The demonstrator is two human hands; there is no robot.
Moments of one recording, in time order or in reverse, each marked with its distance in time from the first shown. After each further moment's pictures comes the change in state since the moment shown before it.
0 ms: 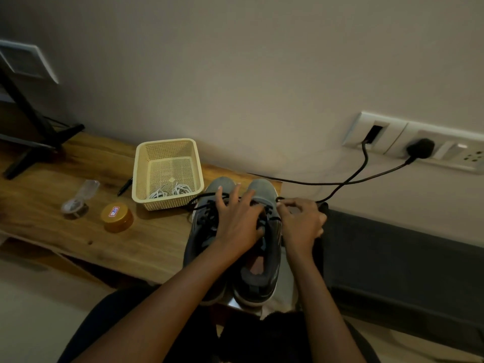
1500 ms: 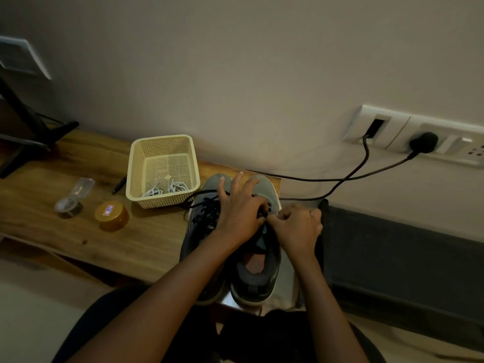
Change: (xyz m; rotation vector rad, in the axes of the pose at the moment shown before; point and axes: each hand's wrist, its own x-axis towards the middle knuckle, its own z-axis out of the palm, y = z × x) left_hand 0.021 -0.002 0.011 -0.018 0.056 0.052; right_hand 0.005 0.013 -0.004 -0.302 -0.203 -0.110
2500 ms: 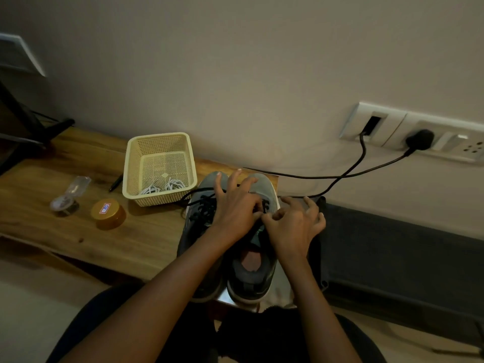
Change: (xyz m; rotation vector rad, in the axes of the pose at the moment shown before) left_hand 0.001 0.000 -0.001 -0.005 -0.001 -0.001; right_hand -0.013 -0.003 0.004 -0.101 0.123 -0.069
